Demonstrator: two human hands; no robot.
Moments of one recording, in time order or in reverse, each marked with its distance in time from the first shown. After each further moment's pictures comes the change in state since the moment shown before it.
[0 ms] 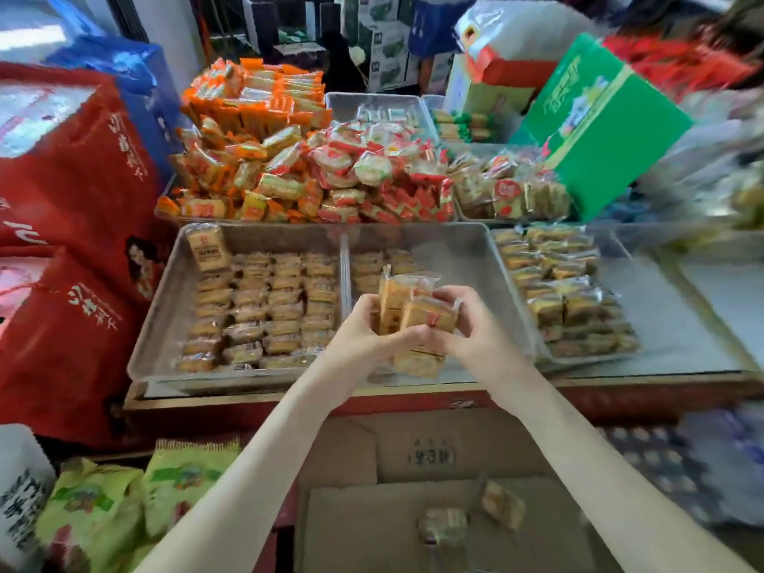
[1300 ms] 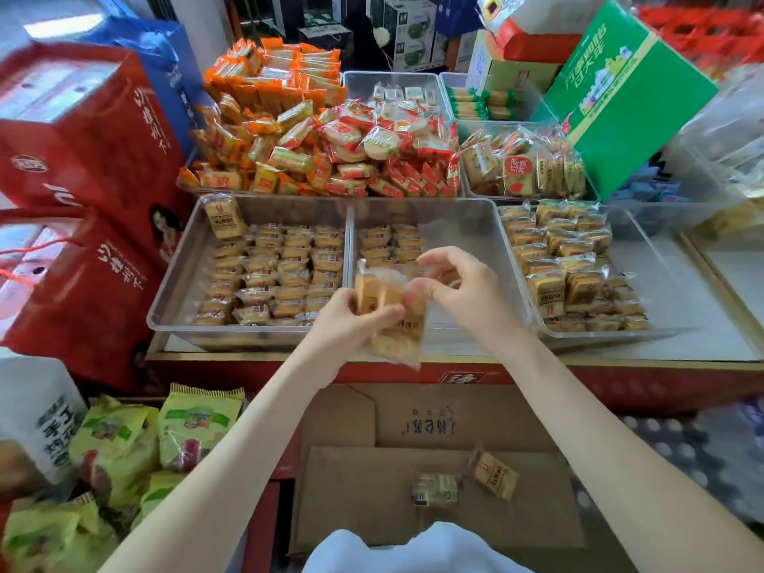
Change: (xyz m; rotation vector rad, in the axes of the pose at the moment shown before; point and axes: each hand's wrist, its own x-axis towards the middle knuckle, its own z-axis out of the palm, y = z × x) left_hand -0.027 -0.015 0.016 0.089 0.192 -0.107; right_hand 0.002 0.006 -0.017 -0.296 0.106 -0.161
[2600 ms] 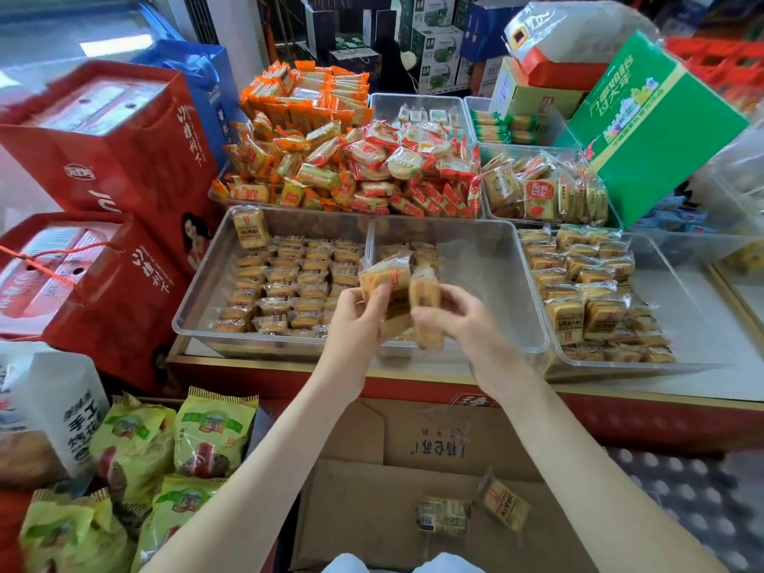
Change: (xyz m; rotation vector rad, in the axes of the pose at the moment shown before) left_hand -0.007 0.009 0.009 -0.355 0.225 0.093; right_hand -0.008 -0.006 0.019 0.468 -0.164 0.204
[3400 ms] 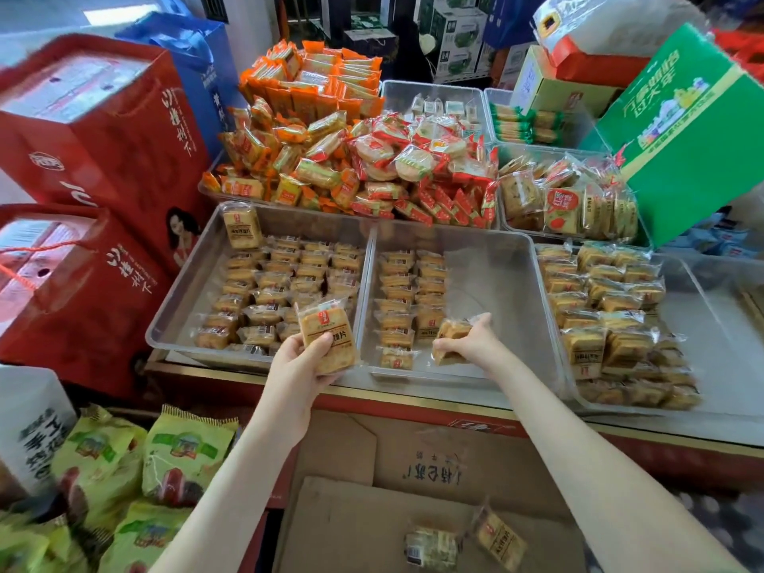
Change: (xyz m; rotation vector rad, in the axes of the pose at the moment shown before) left_hand 0.045 -0.041 -0.054 -0.195 0.160 -0.194; right_hand 0.138 0.106 -0.065 -0.455 0.084 0.459
